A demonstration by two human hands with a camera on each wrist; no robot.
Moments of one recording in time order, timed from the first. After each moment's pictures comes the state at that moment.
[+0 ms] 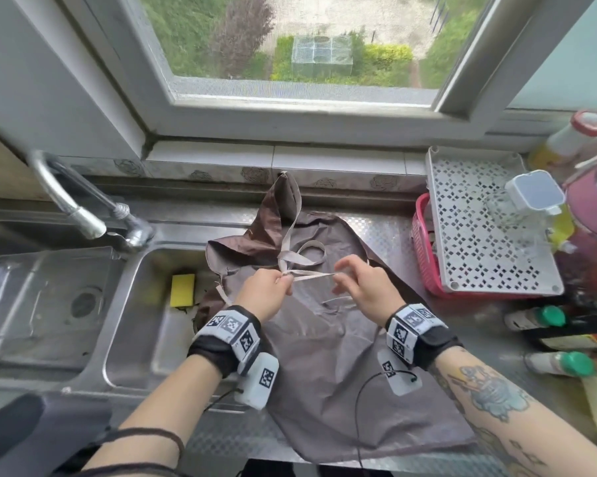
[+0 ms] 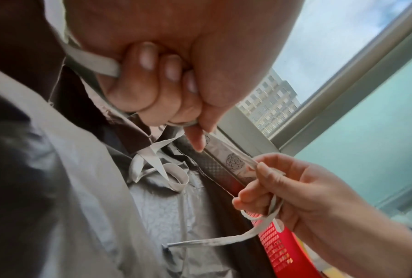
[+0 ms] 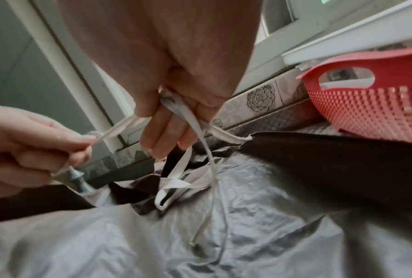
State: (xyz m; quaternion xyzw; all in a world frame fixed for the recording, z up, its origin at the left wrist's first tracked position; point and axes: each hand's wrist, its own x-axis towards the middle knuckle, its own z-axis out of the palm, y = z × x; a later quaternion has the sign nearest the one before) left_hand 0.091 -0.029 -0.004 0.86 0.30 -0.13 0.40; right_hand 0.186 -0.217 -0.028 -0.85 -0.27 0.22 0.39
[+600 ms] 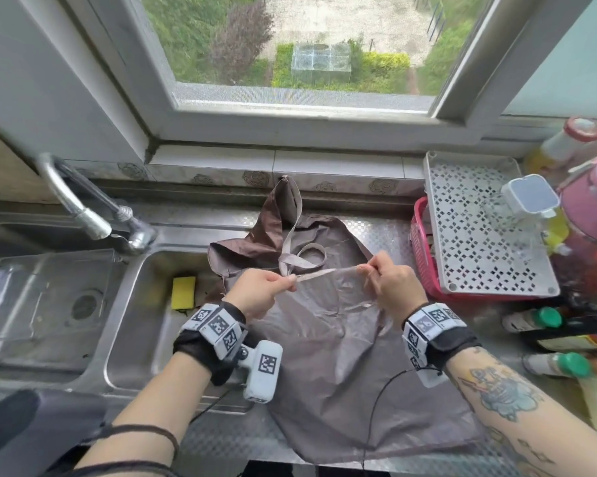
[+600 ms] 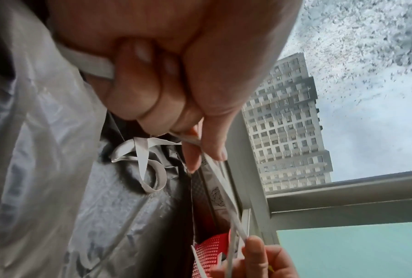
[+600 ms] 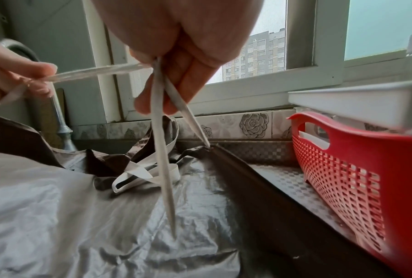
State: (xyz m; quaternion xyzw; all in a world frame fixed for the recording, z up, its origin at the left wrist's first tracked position) left_hand 0.082 -0.019 0.012 0.71 0.34 -0.14 0.60; right_hand 0.198 -0.249 -0.025 -0.89 -0.34 -0.02 0.30
